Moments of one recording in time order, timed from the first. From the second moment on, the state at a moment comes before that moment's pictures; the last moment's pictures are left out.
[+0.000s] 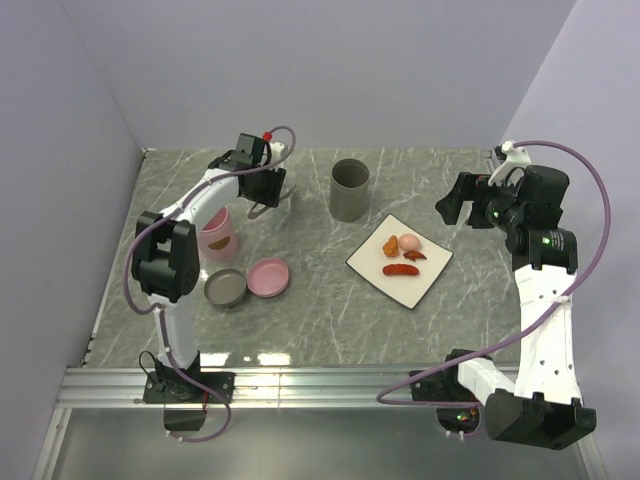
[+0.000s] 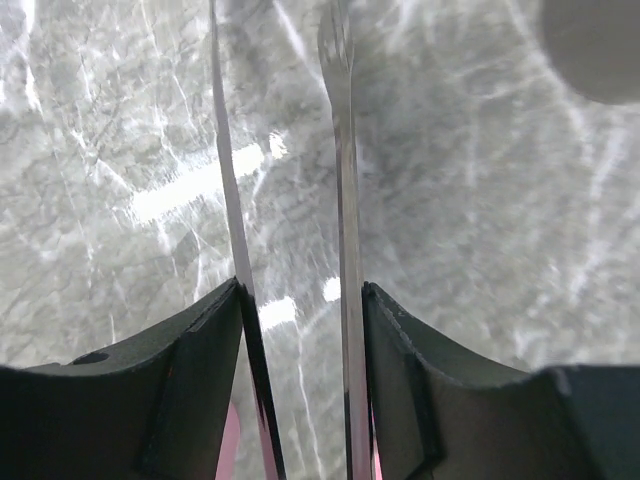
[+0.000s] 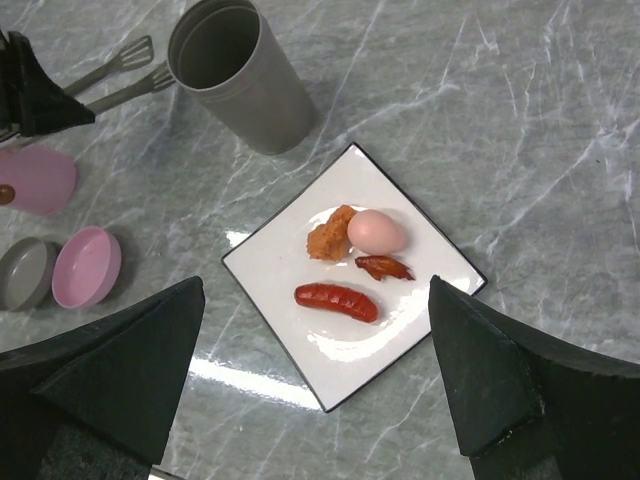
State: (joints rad) left arm -0.31 1.99 1.65 -0.57 0.09 0.05; right arm -0.17 1.03 1.28 -0.77 -0.44 0.06
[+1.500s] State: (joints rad) left arm -0.27 1.43 1.55 -0.84 0.97 -0.07; right arm 1.03 1.00 1.03 -0.14 -0.02 -0.95
